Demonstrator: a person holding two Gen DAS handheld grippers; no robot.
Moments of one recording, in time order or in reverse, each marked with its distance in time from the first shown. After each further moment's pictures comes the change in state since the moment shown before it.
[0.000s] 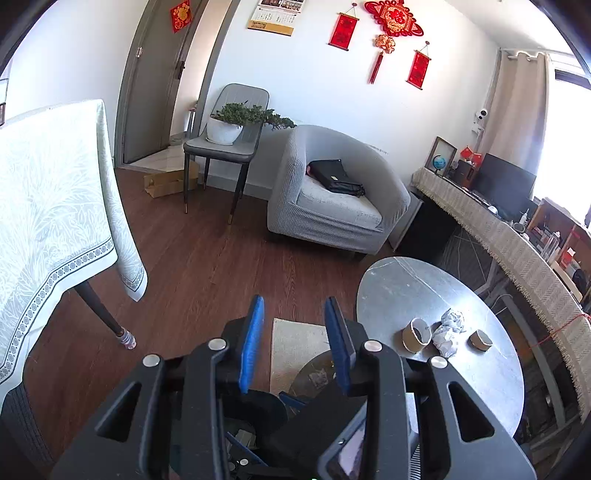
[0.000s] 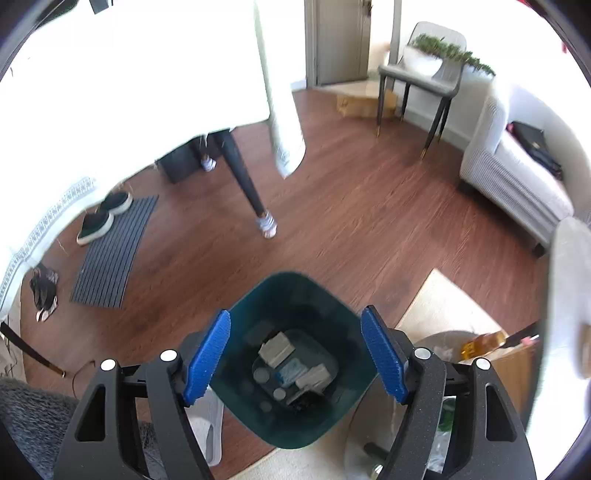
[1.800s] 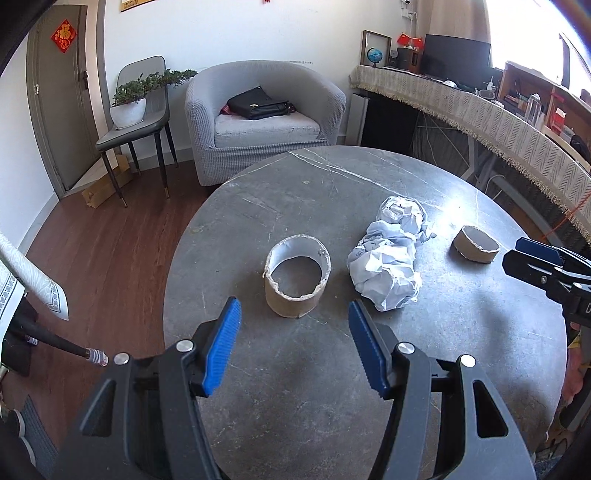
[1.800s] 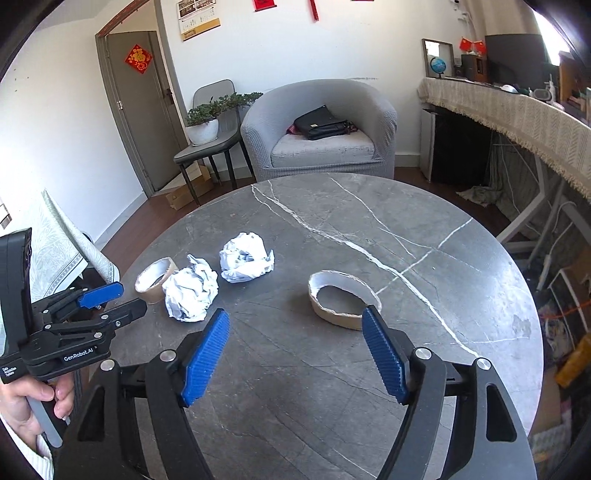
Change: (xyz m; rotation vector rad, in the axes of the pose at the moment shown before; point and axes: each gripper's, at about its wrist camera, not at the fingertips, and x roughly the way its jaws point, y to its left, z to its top) left arm 0.155 -0.181 -0.083 0.357 0.261 -0.036; right arm -0.209 -0.273 -0.178 0.592 -0.265 -0.328
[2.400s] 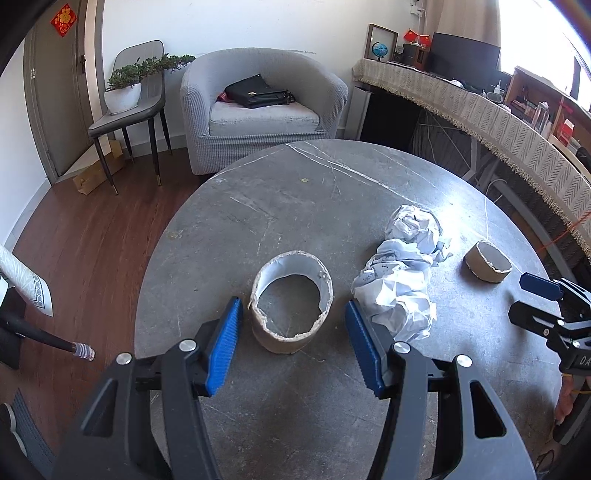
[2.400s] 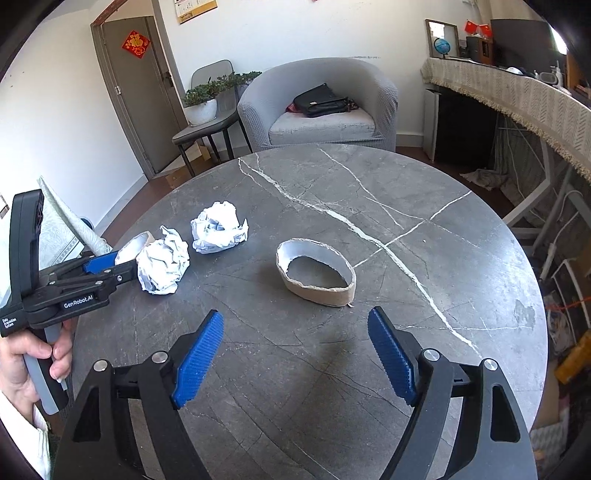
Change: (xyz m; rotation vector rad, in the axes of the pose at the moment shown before) left arm 0.031 0.004 0.019 -0.046 0.038 -0.039; right arm 0.019 -0.016 -0.005 -0.047 0.092 0.011
